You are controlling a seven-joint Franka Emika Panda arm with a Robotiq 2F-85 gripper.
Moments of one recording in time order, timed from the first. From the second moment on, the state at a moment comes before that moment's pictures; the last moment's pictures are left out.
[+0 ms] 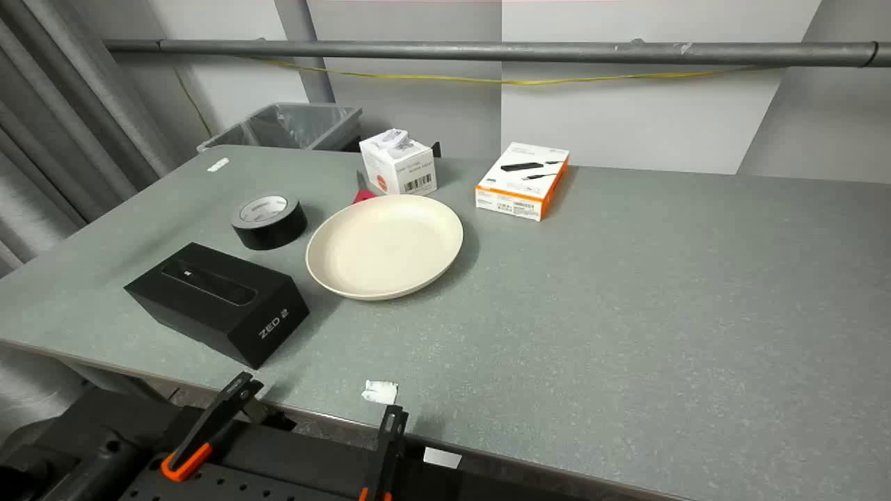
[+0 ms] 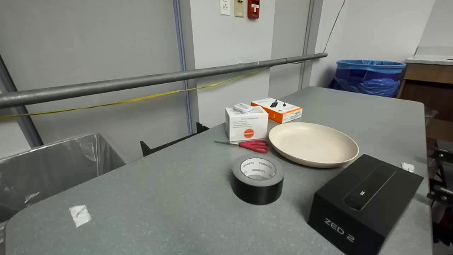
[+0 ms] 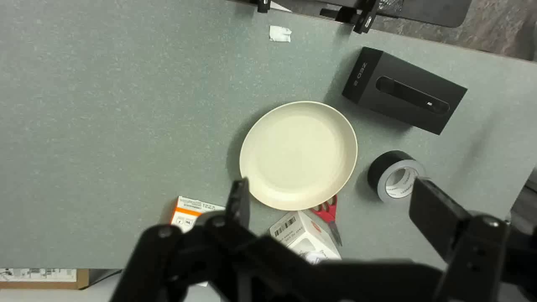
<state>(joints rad) -0.04 -0.72 -0.33 -2.34 -0.03 1.67 -0.43</state>
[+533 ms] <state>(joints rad) -0.03 -0.72 -0.32 -2.35 -0.02 1.67 -0.43</state>
